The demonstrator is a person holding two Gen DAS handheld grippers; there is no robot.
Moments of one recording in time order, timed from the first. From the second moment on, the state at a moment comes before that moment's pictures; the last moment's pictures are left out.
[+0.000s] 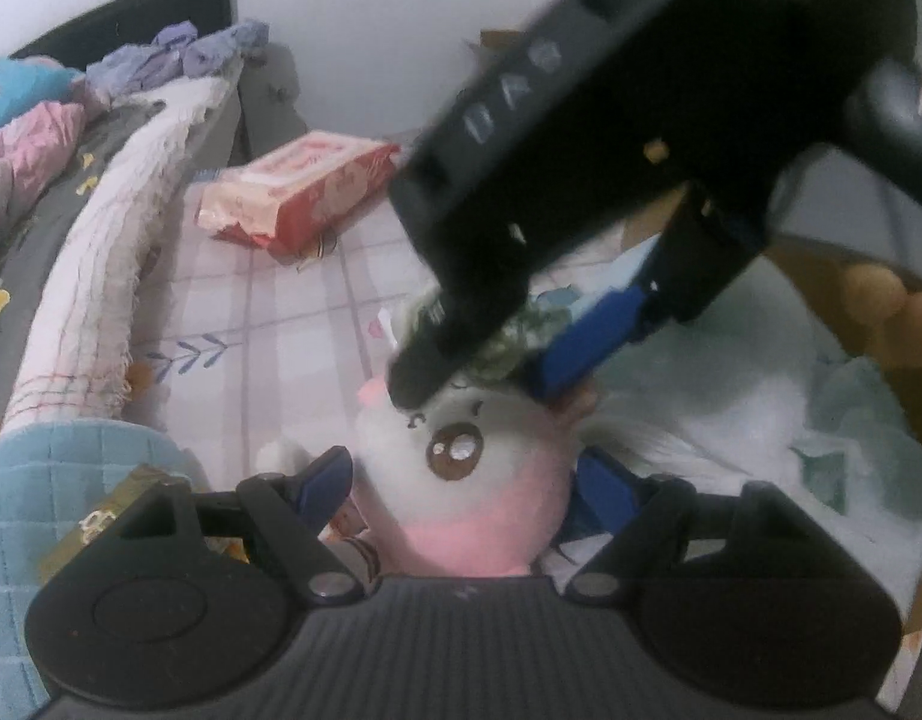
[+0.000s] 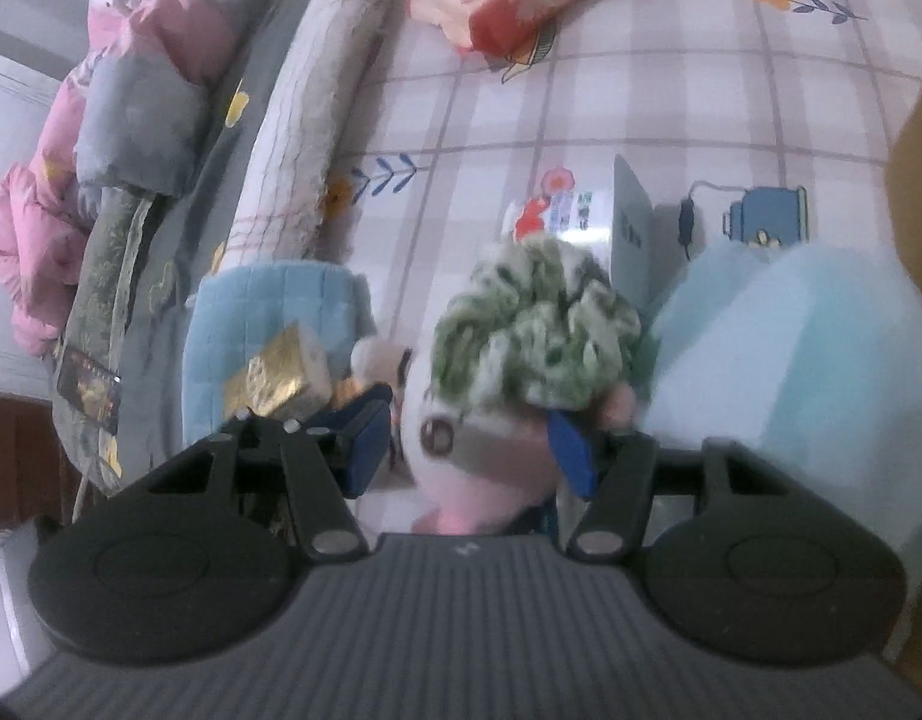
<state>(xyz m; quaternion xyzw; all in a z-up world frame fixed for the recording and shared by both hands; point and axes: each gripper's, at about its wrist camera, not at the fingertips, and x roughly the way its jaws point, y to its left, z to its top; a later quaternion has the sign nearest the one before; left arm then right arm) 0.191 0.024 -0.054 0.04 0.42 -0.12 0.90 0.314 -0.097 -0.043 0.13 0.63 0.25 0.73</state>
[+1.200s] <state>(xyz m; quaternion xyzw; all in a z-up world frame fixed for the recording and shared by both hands) 0.212 0.100 -0.056 -0.21 0.42 -0.11 0.88 0.350 -0.103 -0.071 0.25 0.64 0.22 0.70</state>
